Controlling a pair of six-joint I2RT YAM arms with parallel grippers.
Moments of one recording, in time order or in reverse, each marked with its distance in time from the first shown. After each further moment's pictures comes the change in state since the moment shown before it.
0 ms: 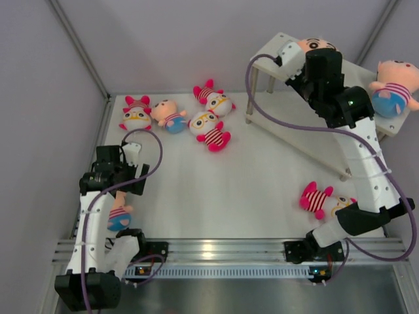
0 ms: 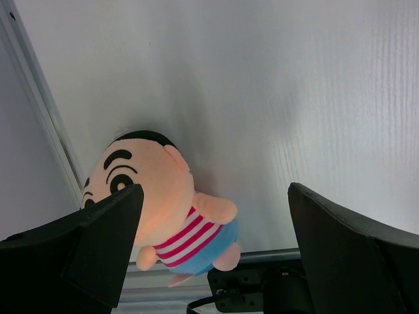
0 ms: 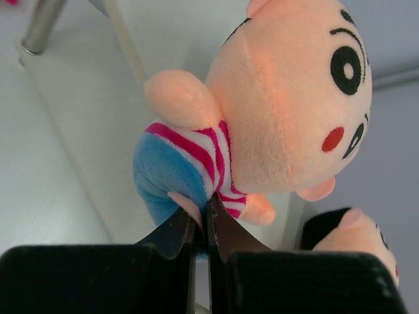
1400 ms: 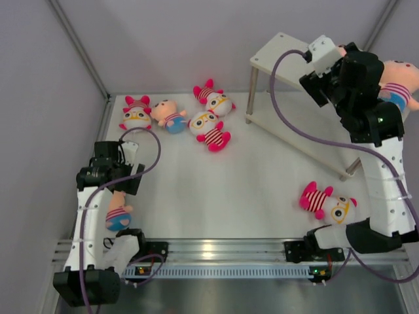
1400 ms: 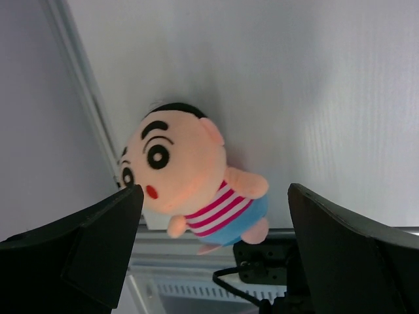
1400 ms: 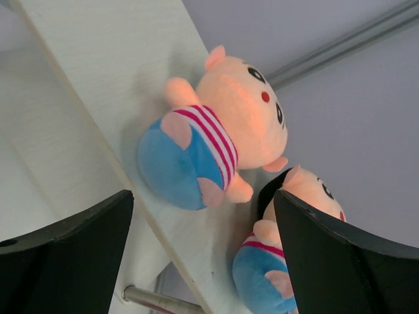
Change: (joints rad) left arm 0.000 0.020 0.047 -0.075 -0.101 0.031; right arm -0.237 -0.143 -0.094 0.108 -0.088 -0.010
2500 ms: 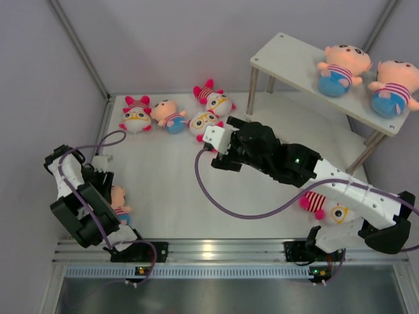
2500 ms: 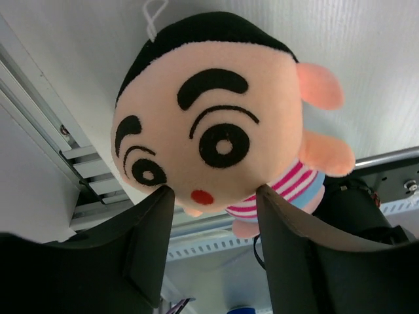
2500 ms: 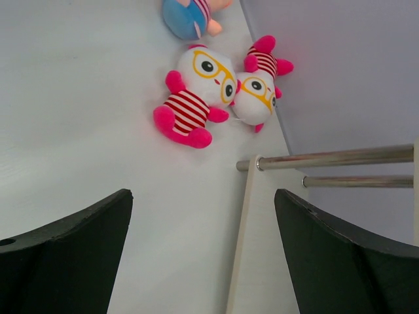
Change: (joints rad) left arm 0.603 0.542 0.156 -0.184 0.248 0.484; right arm 0.817 -0.074 -0.515 0.255 -0.035 0.082
